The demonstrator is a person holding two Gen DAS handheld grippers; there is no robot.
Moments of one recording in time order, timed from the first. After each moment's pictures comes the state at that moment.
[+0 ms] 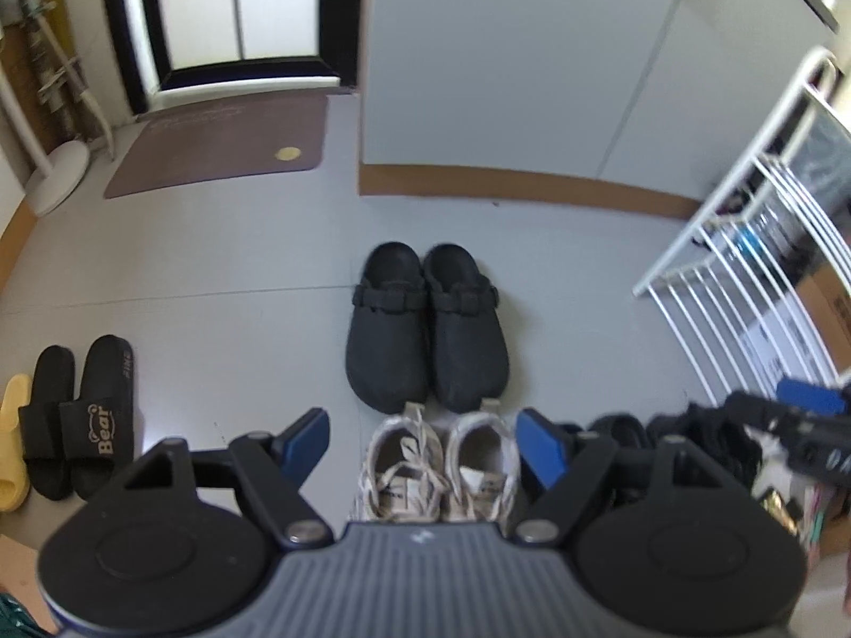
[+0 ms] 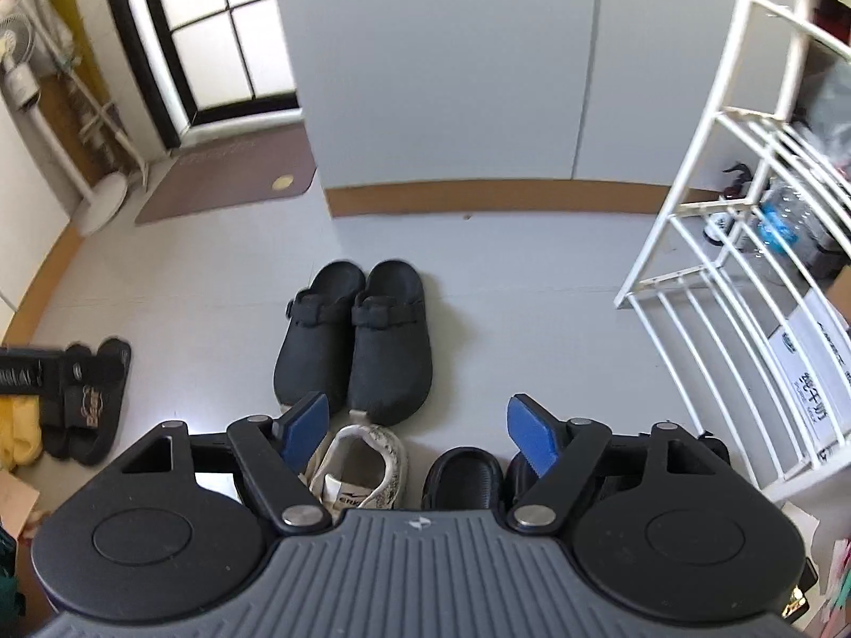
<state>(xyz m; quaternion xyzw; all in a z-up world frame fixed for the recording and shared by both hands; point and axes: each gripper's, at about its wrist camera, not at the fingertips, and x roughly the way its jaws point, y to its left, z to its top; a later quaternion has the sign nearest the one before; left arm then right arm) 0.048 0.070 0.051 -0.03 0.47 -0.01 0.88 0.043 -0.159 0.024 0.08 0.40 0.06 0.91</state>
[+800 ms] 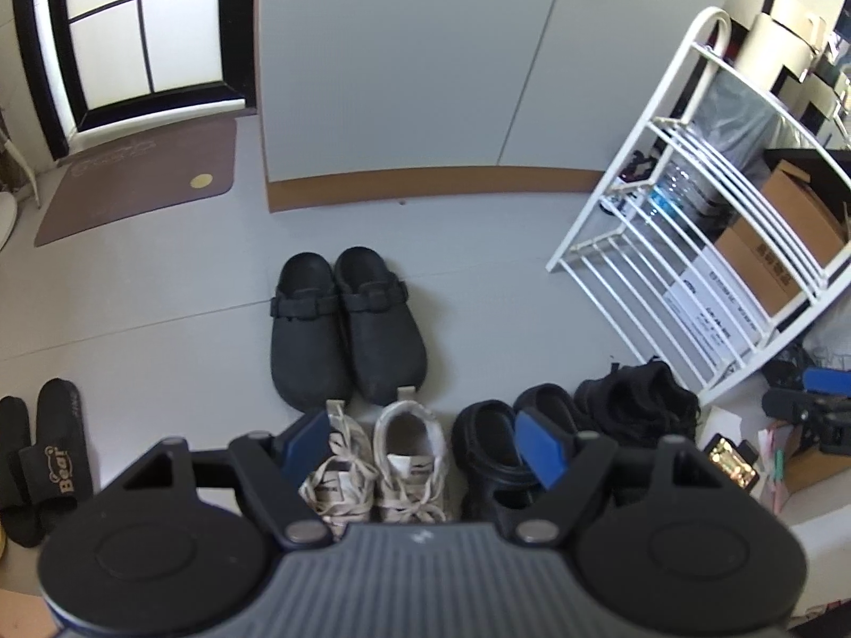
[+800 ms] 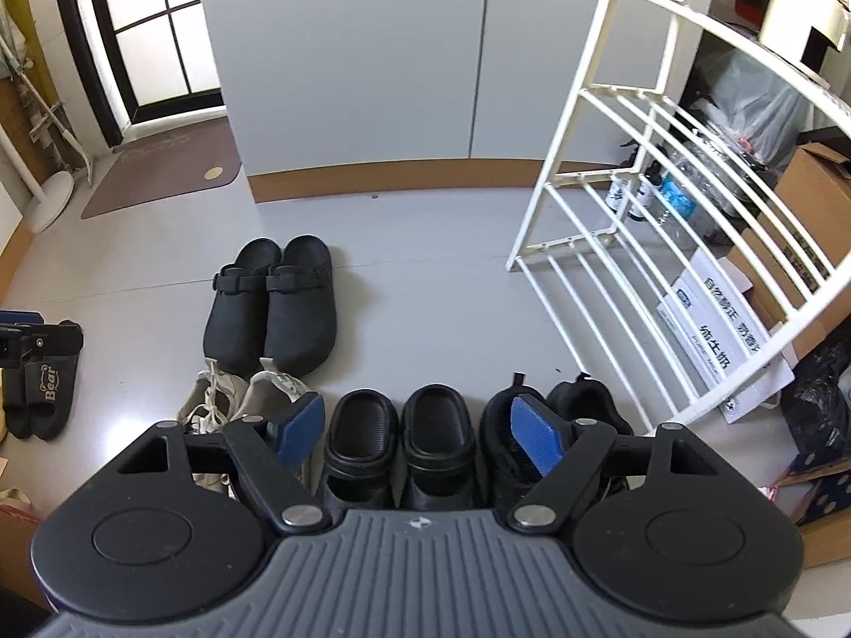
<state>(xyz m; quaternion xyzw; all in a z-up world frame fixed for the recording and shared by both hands) 0.025 0.032 0.065 -0.01 0.46 -0.09 0.88 -0.032 -0.233 0.044 0.06 0.42 -0.01 0.91</state>
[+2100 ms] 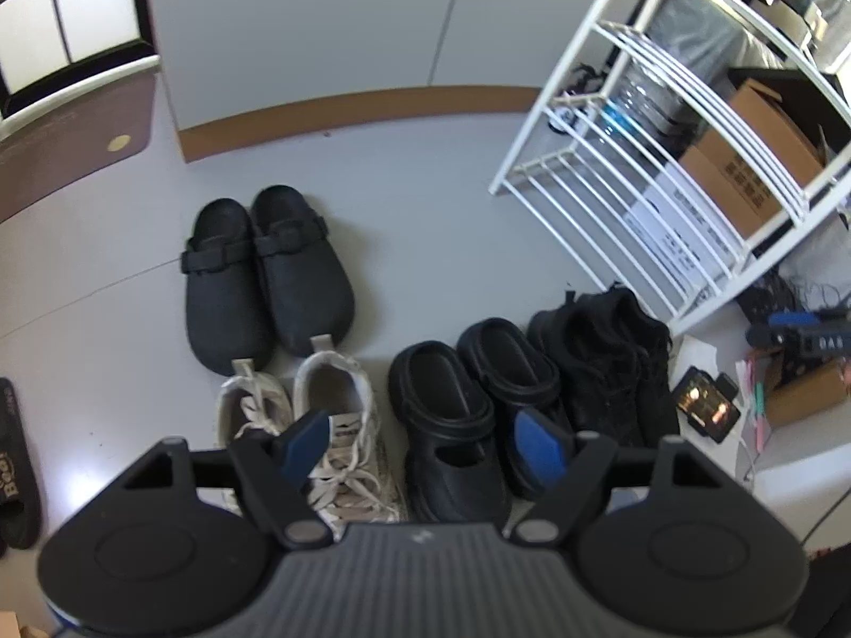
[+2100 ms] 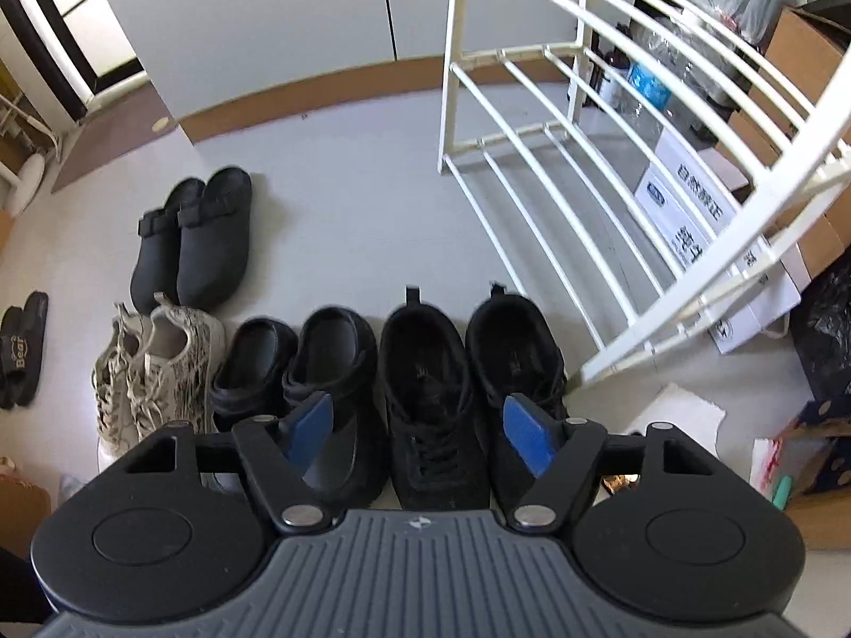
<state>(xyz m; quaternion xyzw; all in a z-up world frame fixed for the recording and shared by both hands) 0.050 -0.036 0.010 0.02 0.53 -0.15 0.84 -0.006 -0.385 -0.044 0.10 0.50 0.01 0.86</state>
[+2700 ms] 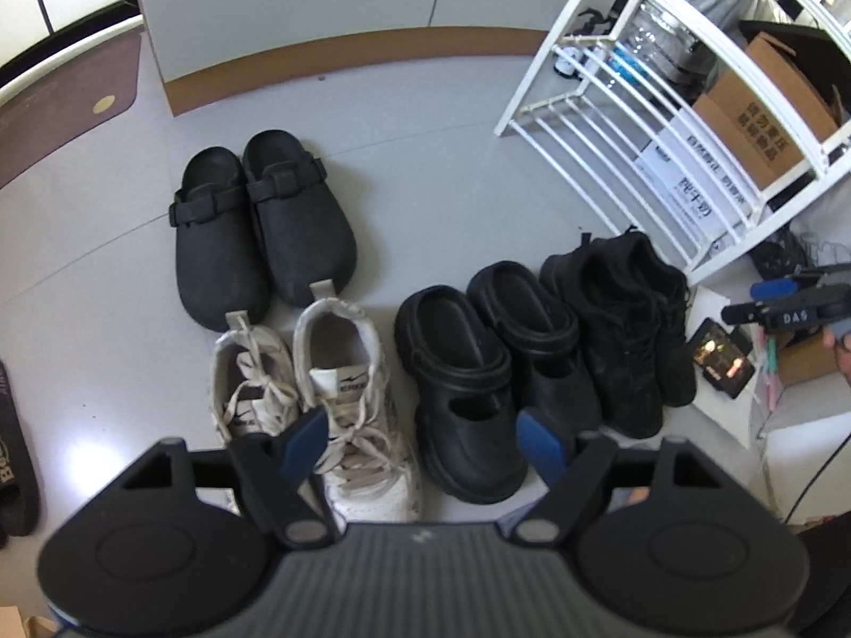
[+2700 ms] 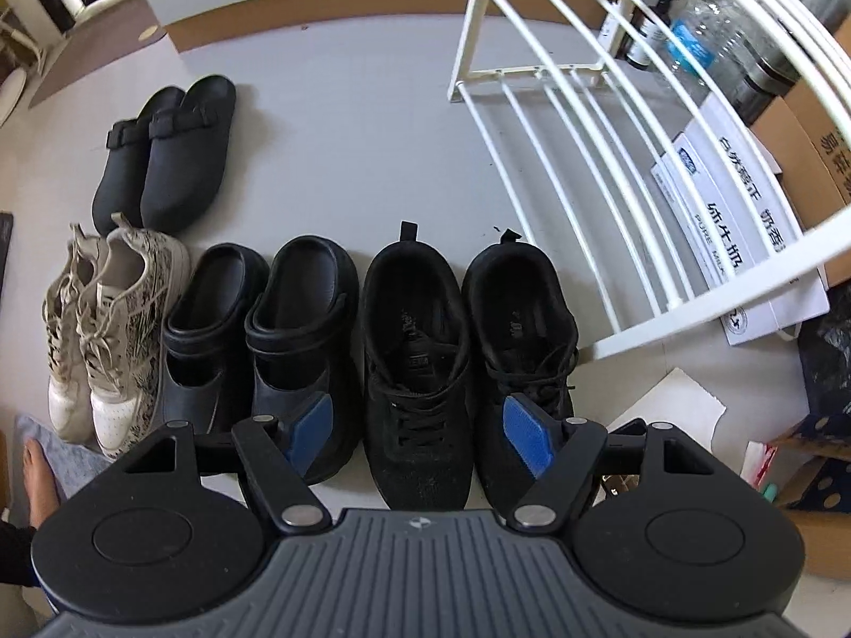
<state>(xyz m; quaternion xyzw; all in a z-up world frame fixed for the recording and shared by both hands) 0.054 -0.027 -0.025 0.04 0.57 -0.15 0.81 0.030 -0.371 -0.103 0.05 0.58 0.02 0.81</state>
